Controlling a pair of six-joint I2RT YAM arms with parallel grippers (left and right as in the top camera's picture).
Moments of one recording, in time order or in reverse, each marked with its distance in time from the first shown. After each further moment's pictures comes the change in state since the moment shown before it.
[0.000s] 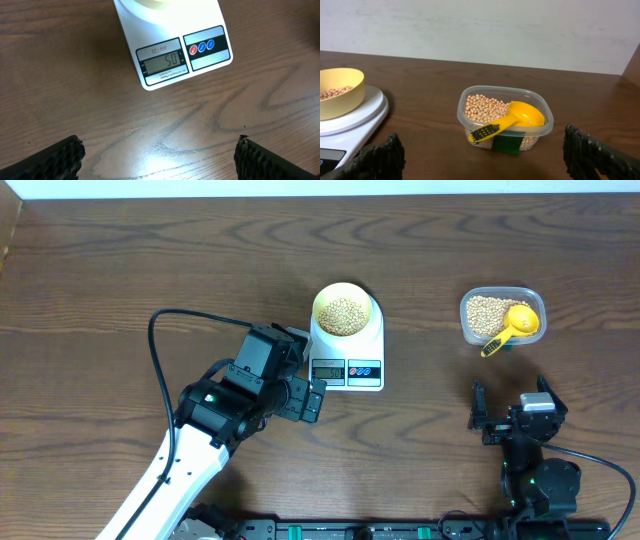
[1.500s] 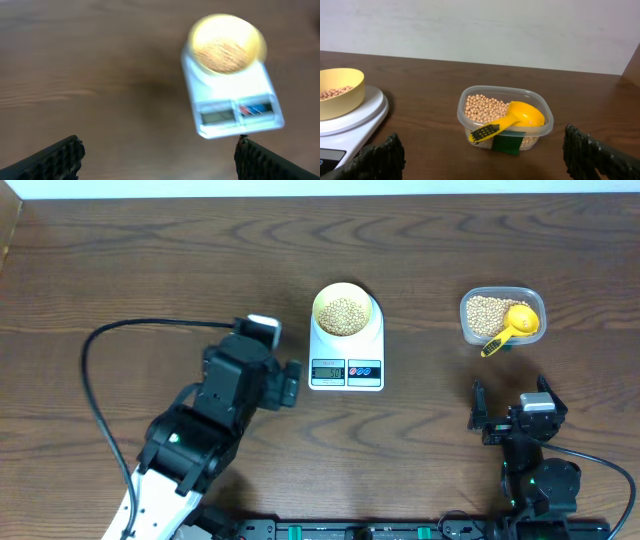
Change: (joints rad) left arm 0.003 -0.186 -0.001 0.080 -0.345 0.001; right arm 0.000 0.000 0.000 0.000 0.000 0.000
